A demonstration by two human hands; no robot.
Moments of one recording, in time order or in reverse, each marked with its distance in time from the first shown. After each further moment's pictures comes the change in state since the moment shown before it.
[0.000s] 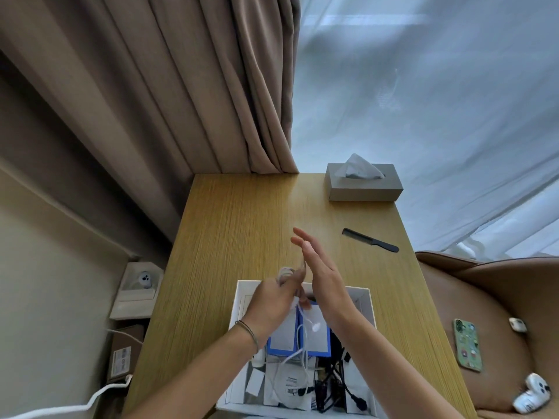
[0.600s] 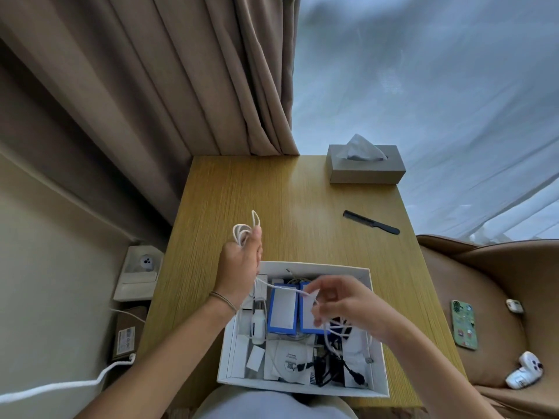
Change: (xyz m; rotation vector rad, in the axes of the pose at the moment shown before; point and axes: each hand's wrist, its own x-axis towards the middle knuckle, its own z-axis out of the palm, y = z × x) left_hand 0.011 -0.010 -0.042 -0.148 0.300 0.252; right_hand -0.038 0.034 -0.065 -0.197 -0.395 0.270
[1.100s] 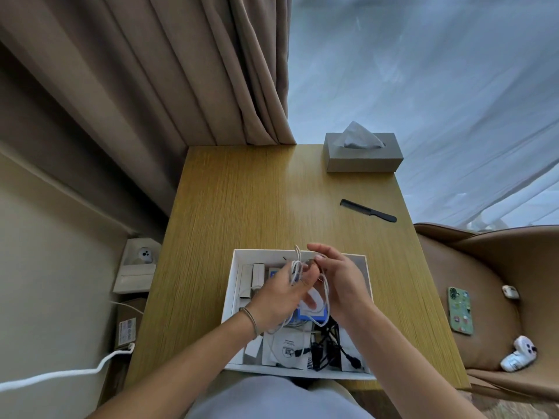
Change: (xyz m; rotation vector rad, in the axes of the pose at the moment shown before) left_hand -0.043 -0.041 0.044 0.165 -0.585 -0.122; right_hand 0.024 -0.004 0.034 0.757 0.462 0.007
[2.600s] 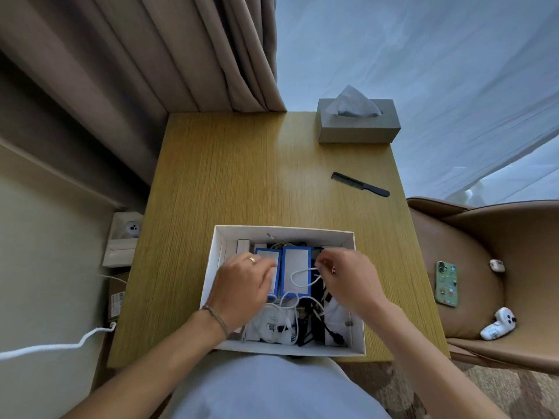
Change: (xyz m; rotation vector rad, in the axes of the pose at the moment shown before) left_hand -0.013 -0.044 -0.012 1.057 0.349 0.386; right_hand 0.007 0.009 -0.076 -1.617 0.053 -0.512
